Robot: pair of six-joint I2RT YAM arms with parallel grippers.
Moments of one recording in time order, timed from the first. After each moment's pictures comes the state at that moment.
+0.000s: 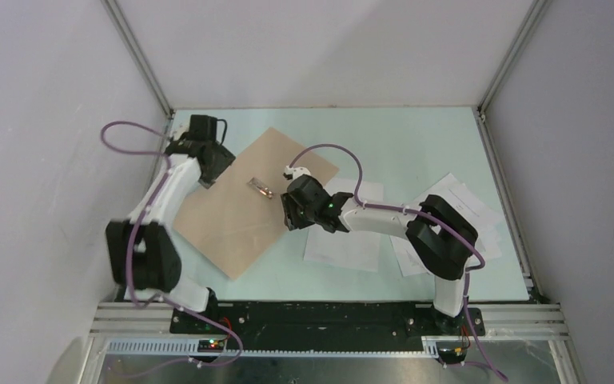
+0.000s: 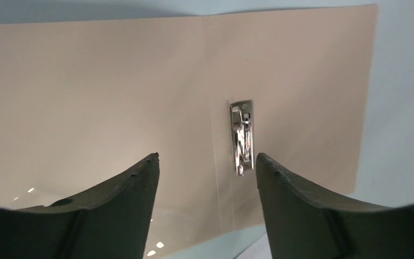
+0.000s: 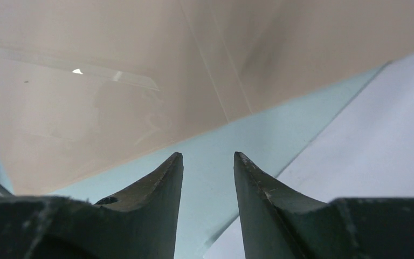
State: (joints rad) left arm -0.09 1.43 1.26 -0.78 -0.29 -0.90; right arm 0.98 1.87 1.26 -0.13 0.08 0.51
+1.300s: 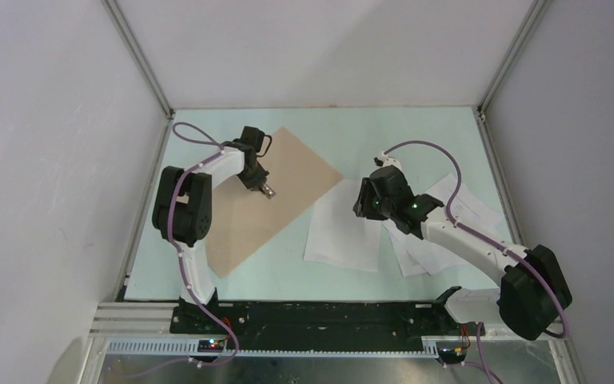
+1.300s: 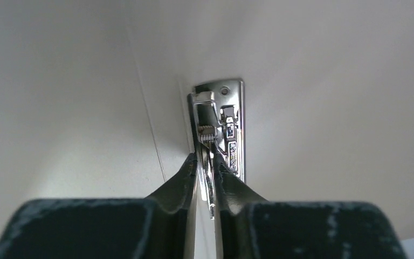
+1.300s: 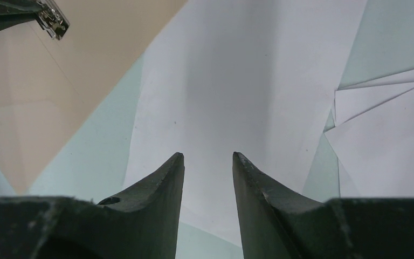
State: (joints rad) left arm -0.26 1.97 1.37 -0.62 -0.22 -0.92; right arm 0.64 1.29 0.87 -0.33 0.13 0.64
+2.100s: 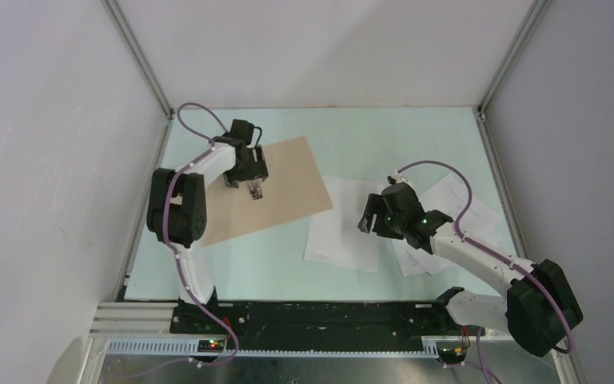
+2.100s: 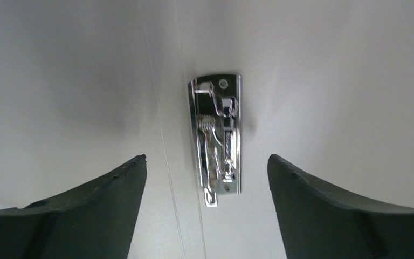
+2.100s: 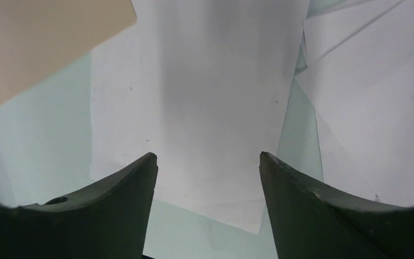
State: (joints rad) left arm -0.20 1.96 1.41 -0.61 -0.15 -0.43; right arm 0.60 1.18 0.68 -0.34 0.07 0.71
